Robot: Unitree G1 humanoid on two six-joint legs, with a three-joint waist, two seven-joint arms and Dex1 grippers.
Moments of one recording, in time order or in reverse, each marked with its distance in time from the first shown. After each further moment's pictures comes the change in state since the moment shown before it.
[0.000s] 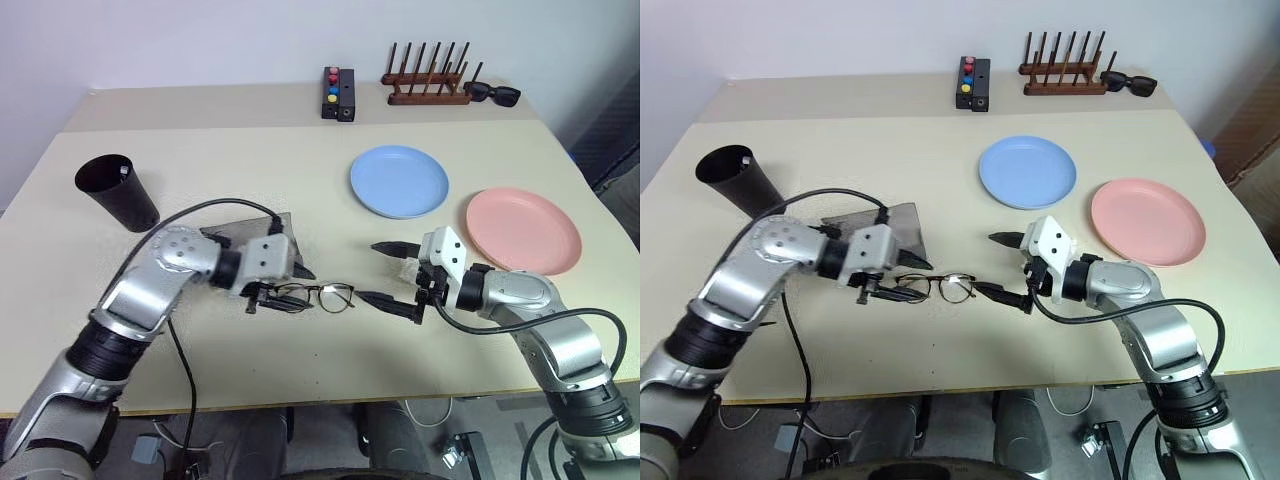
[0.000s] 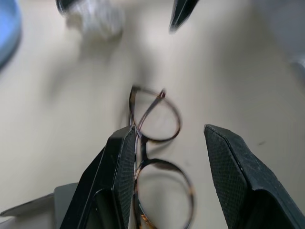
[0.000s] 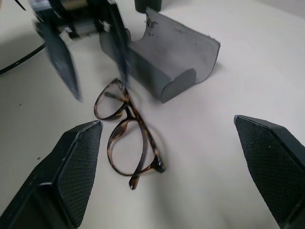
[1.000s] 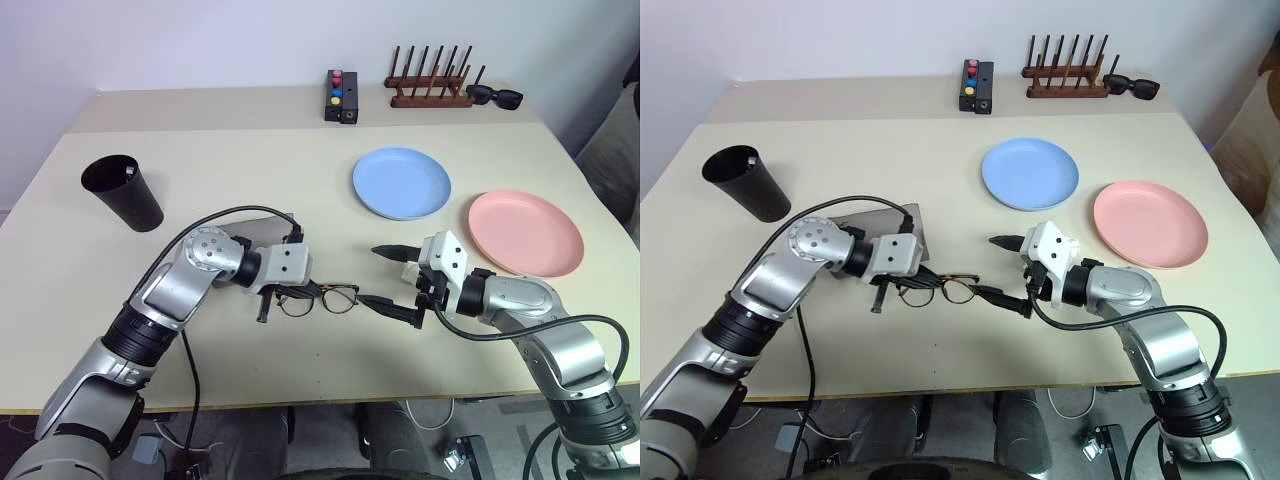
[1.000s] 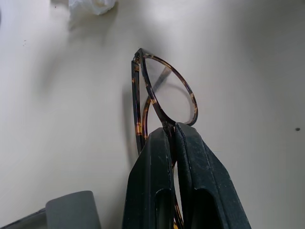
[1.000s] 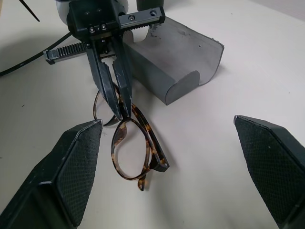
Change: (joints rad) left arm -0.045 -0.086 -0.027 0.122 0.048 -0.053 -0.049; right arm 0.018 -0.003 -0.002 -0.038 0.002 0.011 -0.029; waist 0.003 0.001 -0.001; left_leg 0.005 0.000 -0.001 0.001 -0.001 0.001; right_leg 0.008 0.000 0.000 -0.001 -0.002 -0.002
